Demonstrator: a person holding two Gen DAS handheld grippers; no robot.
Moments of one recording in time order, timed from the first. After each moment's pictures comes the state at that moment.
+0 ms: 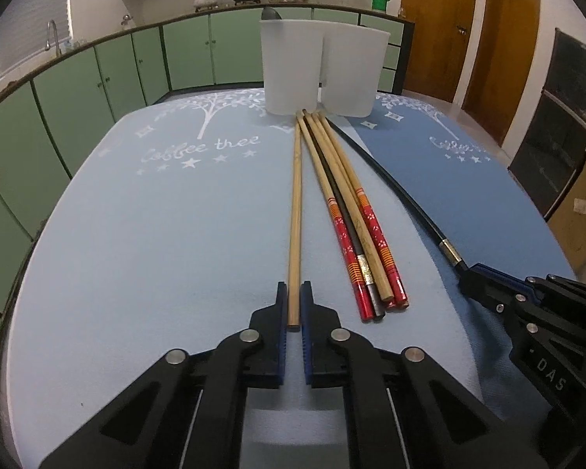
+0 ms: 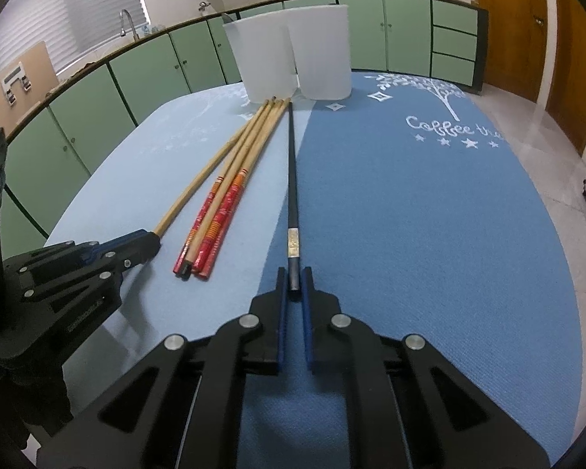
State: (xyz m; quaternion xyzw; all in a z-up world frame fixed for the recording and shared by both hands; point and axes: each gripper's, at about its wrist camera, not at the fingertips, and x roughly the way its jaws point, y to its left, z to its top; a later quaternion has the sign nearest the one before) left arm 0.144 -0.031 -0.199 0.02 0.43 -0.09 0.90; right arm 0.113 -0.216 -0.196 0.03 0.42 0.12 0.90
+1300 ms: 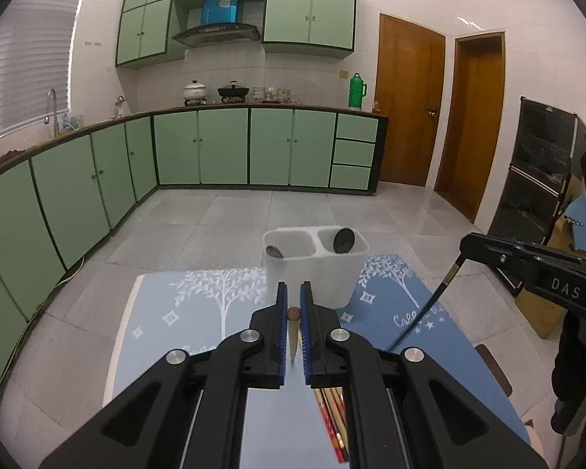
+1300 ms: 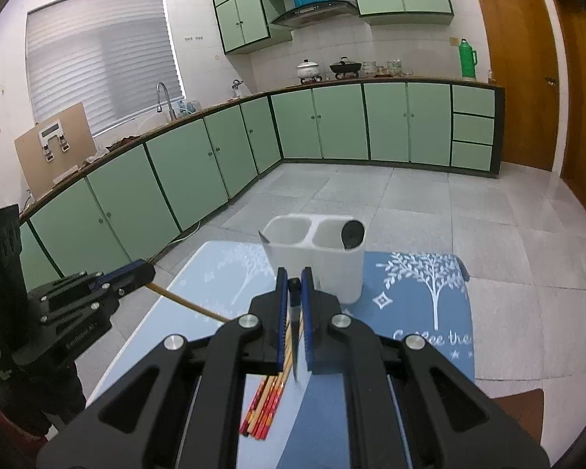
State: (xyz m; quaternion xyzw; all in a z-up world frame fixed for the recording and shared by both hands) left arm 0.186 -0.011 -0.014 0.01 0.27 -0.13 0.95; right arm 0.181 -0.240 0.004 0.04 0.29 0.17 0.94
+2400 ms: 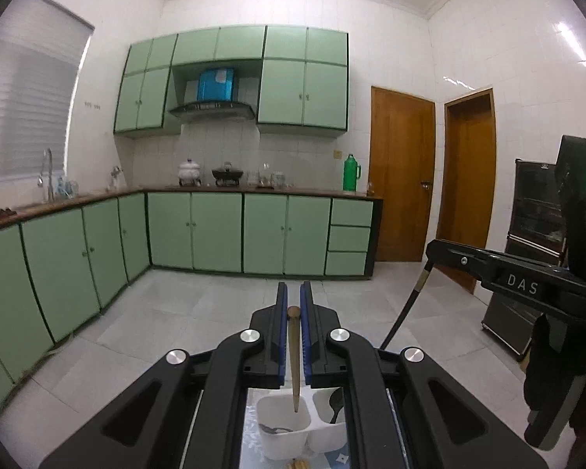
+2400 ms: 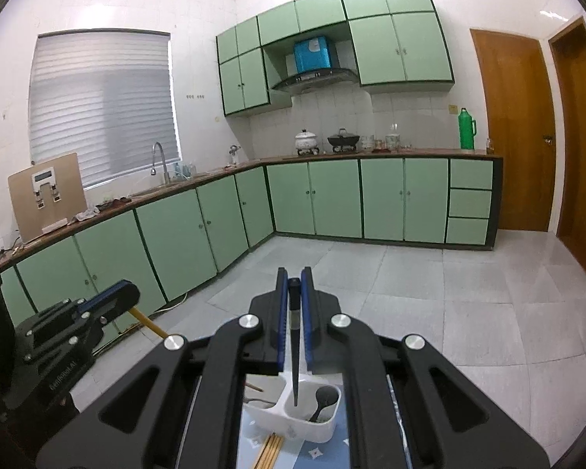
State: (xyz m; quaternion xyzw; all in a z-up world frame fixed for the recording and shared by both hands) left arm 0.279 -0.040 0.077 -0.01 0.13 -0.14 0.98; right arm 0.292 -0.260 0.106 0.04 0.18 0.15 0.97
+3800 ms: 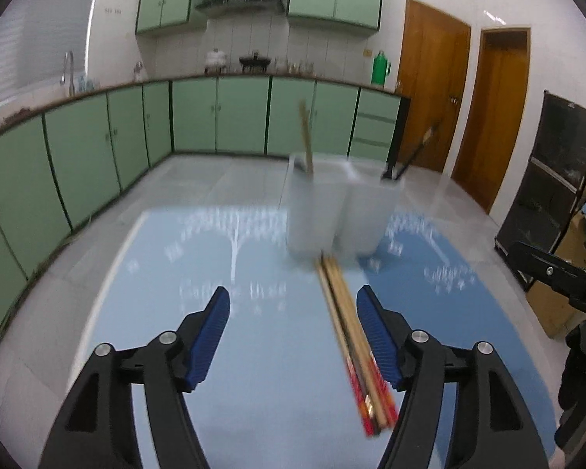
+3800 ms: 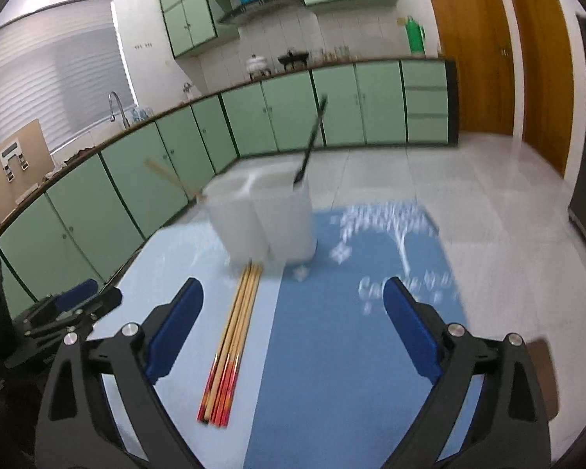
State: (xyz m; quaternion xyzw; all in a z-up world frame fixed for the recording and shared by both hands) left arm 0.172 0.003 -0.109 -0.01 0.32 -0.10 0.94; right arm 0.151 -0.261 -0.091 0.09 0.31 0.08 0.94
